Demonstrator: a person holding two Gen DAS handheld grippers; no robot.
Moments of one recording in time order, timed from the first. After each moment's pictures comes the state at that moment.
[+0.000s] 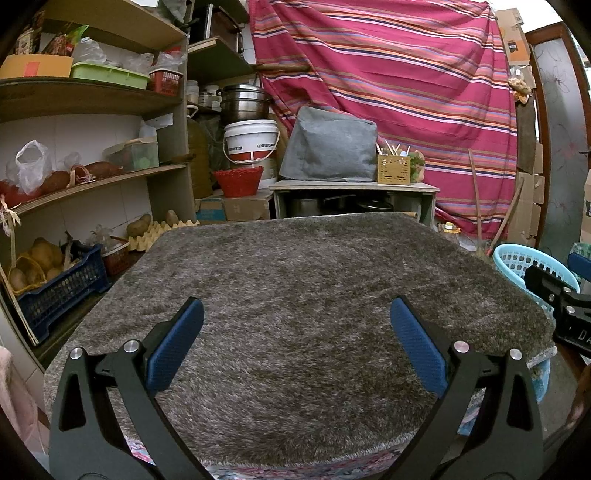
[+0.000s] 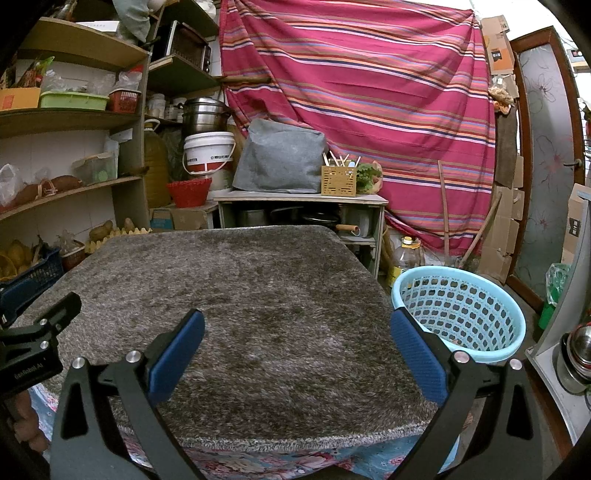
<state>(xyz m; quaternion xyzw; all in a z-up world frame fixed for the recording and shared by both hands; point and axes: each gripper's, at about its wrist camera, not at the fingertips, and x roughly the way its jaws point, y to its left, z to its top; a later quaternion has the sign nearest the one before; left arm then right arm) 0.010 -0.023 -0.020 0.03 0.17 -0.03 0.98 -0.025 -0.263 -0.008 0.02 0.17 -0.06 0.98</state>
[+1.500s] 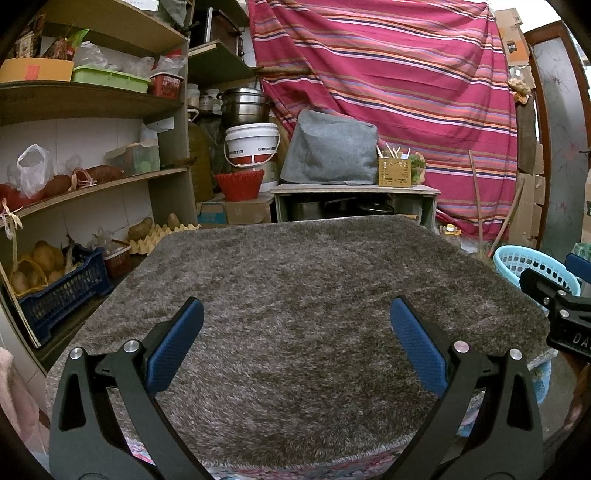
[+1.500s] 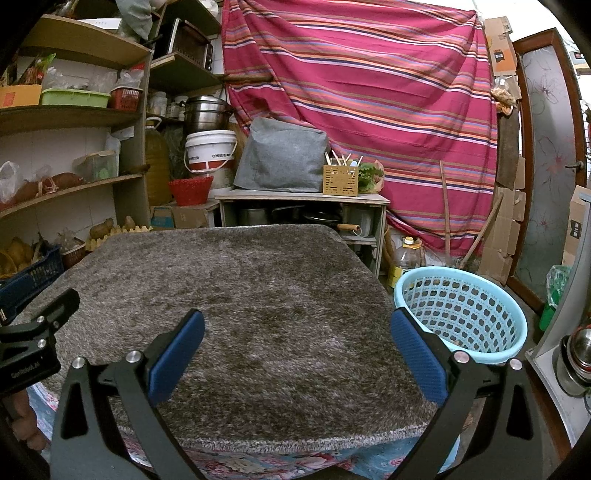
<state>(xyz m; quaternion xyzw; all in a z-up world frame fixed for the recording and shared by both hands) 0.009 -0.022 -0.015 0.03 0.17 -0.02 0.99 -0.025 -0.262 -0.009 0.02 0.17 -0.06 0.98</state>
